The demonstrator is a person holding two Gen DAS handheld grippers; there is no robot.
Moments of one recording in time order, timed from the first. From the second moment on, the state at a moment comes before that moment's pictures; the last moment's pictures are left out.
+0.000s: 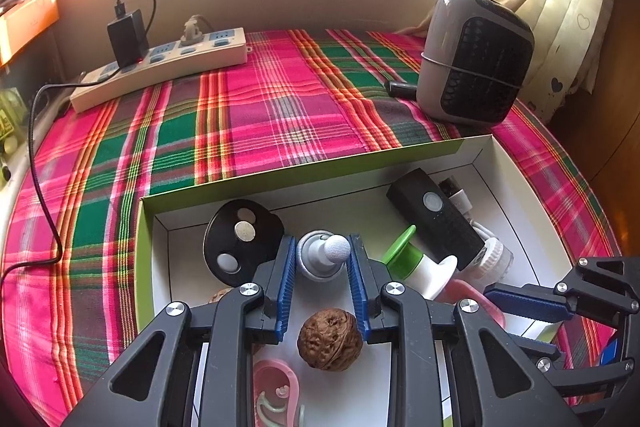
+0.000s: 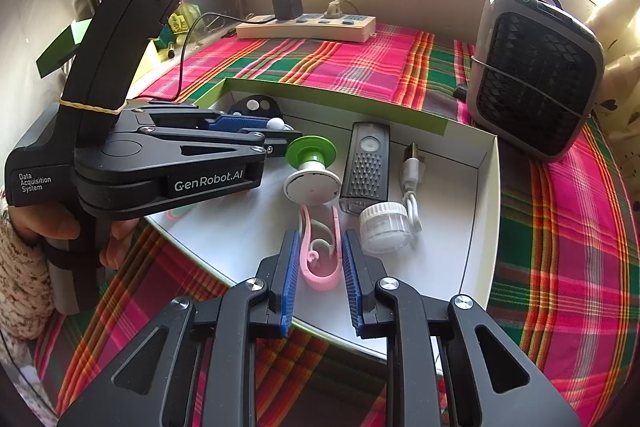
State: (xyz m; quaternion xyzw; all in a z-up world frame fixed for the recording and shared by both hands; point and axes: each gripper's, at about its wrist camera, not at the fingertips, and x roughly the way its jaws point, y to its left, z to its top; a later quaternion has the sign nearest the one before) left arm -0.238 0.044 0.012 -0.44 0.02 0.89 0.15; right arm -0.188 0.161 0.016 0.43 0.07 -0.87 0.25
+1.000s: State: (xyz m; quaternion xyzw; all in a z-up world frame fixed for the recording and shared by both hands) left arm -0.206 0.034 0.030 -0.42 0.03 0.90 0.13; right arm -0.180 0.166 0.022 0.42 0.06 -0.88 0.23
